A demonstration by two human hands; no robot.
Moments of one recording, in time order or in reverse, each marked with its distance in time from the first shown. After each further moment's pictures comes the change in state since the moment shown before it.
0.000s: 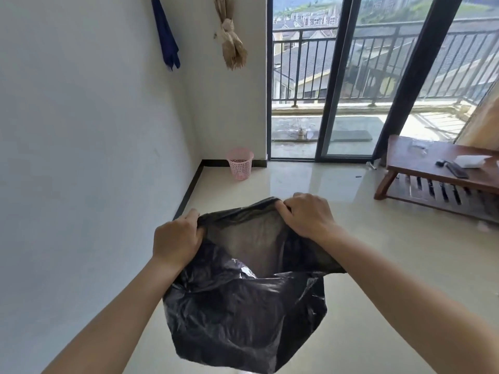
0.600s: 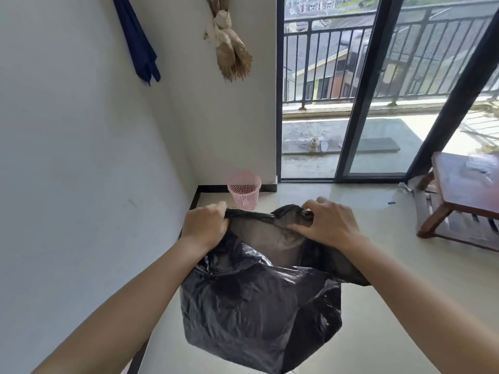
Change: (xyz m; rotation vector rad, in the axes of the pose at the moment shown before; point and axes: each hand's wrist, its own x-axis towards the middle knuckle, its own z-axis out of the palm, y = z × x) left_hand 0.511 -0.068 0.207 0.008 -0.149 0.126; right_hand 0.452 0.139 0.150 -0.069 -0.056 0.064
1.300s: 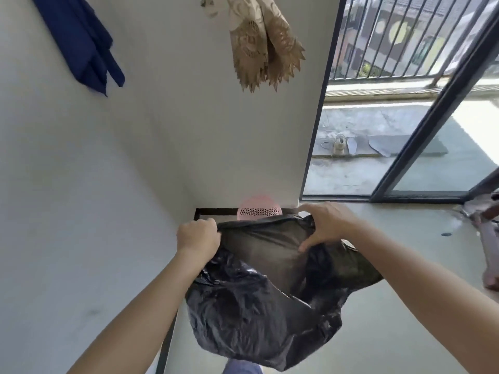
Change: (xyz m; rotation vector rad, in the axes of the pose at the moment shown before) left_hand 0.485 -0.250 0.204 0.206 -0.338 -0.121; right_hand 0.574 0.023 0.190 0.081 -0.520 -0.081
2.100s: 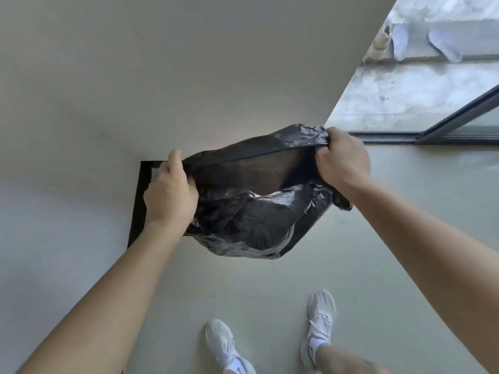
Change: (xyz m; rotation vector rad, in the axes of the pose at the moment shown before) left_hand 0.384 0.088 0.296 -0.440 0.127 -0.214; right_hand 0.411 0.182 0.214 0.363 0.295 0.554
